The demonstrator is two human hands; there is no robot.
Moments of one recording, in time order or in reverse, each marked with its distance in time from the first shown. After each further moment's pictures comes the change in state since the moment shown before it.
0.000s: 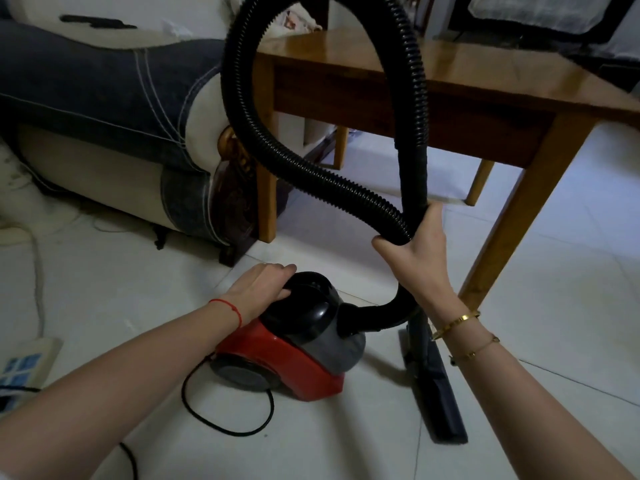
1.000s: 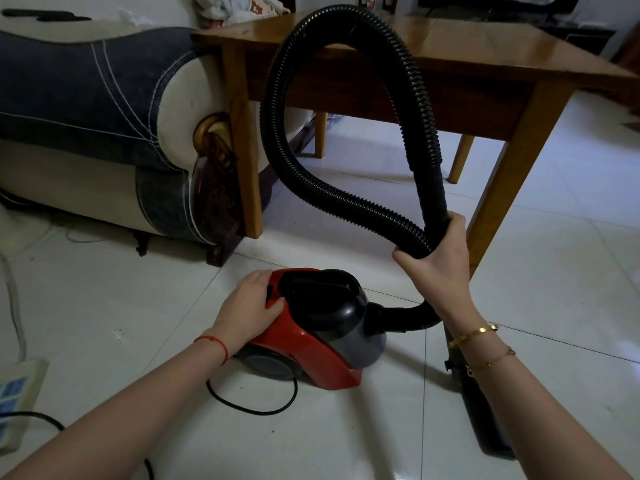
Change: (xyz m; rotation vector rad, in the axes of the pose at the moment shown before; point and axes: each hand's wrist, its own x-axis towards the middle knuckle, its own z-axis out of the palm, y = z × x) left_hand -0.032 0.002 0.034 -0.406 0.129 -0.241; right_hand -0.031 0.036 -0.022 -0.171 0.135 0.111
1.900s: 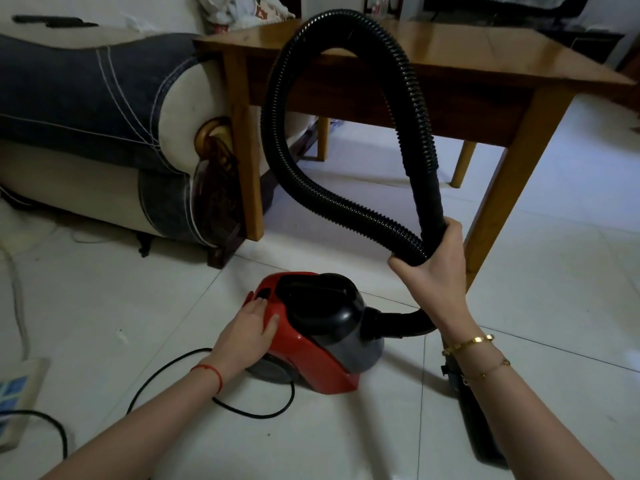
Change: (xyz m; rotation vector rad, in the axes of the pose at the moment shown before) left_hand -0.026 -0.001 0.027 -0.014 -0.092 -0.126; right_hand 0.001 0.004 -0.003 -0.009 0.014 -0.026
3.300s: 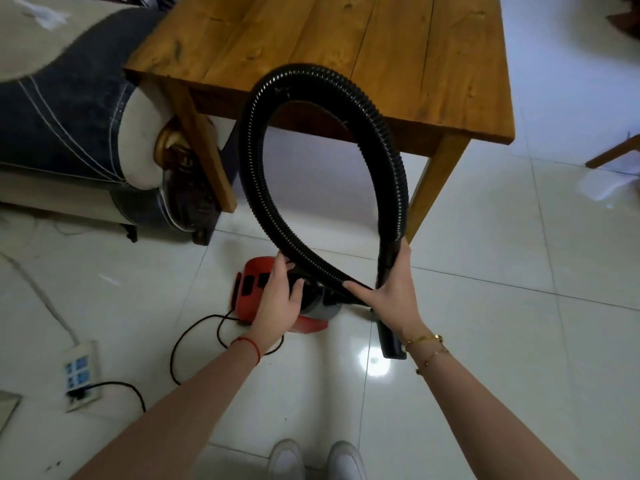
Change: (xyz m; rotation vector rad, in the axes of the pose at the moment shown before) left_hand -0.016 0.179 -0.137 -0.549 -0.125 0.006; right_hand 0.020 -0.103 -0.099 0.124 -0.330 0.406
